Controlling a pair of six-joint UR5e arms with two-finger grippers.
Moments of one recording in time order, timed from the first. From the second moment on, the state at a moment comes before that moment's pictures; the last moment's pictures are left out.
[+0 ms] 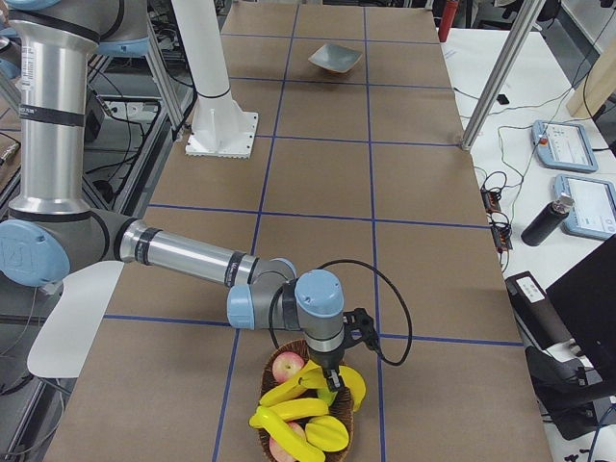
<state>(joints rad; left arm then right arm) -1.59 -1.25 -1.94 -1.55 -2.40 0.05 1.64 -1.67 1.50 -1.27 2.13 -0.33</state>
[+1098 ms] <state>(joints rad) -1.54 -1.53 -1.89 -1.98 -2.41 0.00 1.42 -1.39 1.70 -1.29 2.23 0.22</state>
